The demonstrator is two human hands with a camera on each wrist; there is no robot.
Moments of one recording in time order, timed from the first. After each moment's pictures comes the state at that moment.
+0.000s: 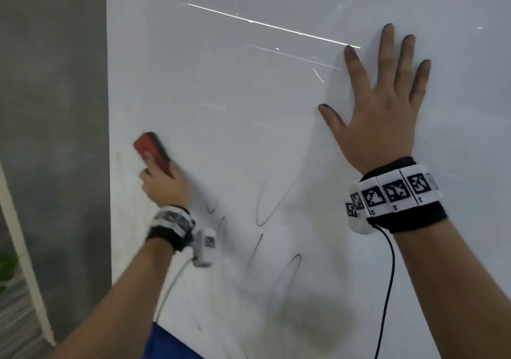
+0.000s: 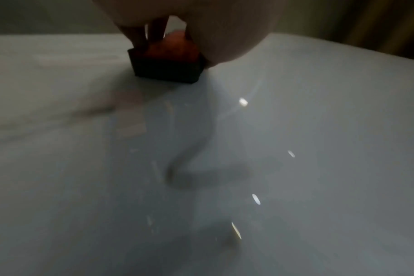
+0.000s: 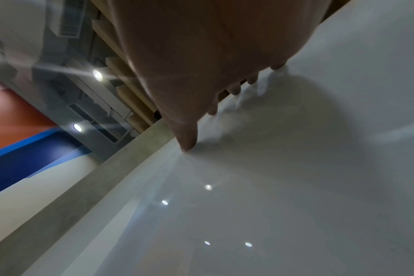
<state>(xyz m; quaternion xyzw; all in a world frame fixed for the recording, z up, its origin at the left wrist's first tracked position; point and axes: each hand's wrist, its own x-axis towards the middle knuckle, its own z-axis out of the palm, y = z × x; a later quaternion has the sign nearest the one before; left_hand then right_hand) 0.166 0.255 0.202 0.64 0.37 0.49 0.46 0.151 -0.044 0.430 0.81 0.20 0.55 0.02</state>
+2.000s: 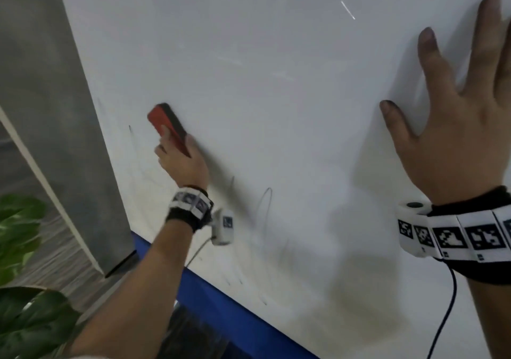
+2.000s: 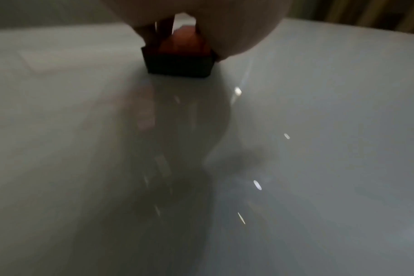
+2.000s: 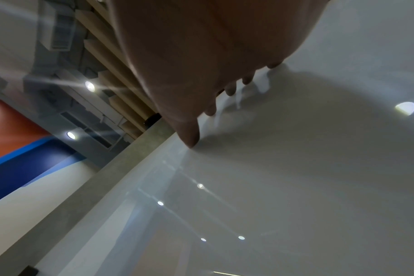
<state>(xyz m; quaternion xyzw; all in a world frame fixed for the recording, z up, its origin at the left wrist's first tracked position) 0.146 0.135 0.161 0.63 0.32 0.52 0.48 0.126 -0.215 0.352 0.83 0.22 0.52 -0.05</state>
